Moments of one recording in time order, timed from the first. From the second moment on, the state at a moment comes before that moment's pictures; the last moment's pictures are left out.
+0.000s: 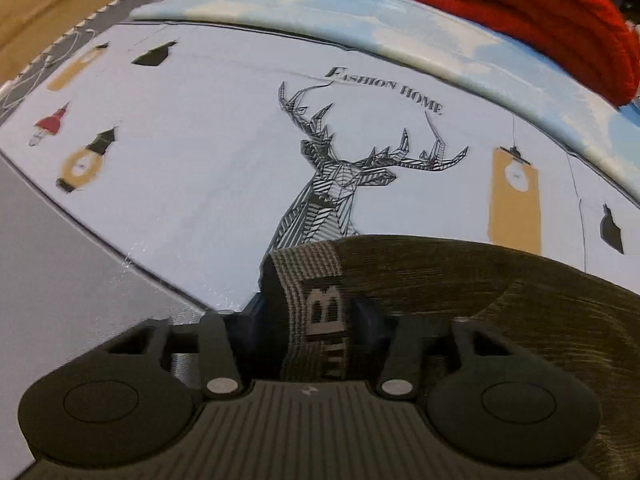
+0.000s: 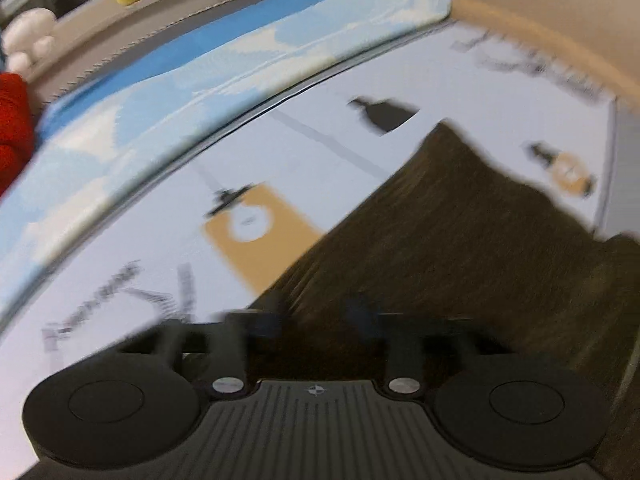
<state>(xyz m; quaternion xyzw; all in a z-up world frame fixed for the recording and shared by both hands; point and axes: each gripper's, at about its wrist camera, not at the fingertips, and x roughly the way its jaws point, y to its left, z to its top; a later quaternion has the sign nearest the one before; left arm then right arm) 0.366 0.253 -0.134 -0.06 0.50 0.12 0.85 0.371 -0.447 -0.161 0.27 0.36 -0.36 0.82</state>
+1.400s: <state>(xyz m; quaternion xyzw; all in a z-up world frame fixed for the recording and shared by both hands) 0.210 0.235 -0.031 -0.03 0.48 0.04 0.88 0.178 -0.560 -0.149 0.32 0.31 -0.43 0.79</state>
